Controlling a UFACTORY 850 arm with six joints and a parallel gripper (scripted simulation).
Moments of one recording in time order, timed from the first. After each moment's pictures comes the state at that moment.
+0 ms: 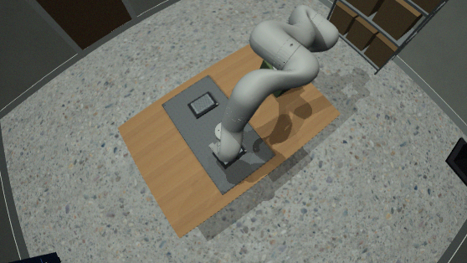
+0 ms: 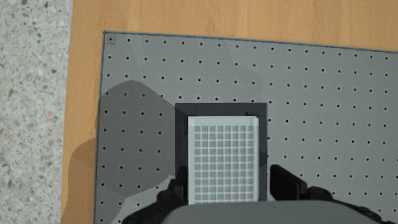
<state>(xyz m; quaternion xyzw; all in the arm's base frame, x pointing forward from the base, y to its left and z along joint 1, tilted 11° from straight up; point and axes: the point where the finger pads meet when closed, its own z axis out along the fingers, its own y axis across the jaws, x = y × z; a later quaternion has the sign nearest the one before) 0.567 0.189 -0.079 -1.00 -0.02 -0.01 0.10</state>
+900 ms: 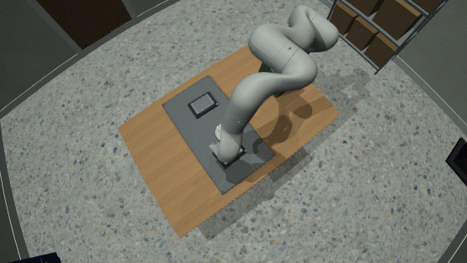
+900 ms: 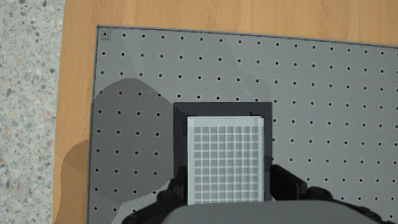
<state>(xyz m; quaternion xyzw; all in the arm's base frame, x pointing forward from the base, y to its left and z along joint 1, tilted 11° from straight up) 0.567 0.191 -0.091 -1.00 -0.02 -0.01 0.10</state>
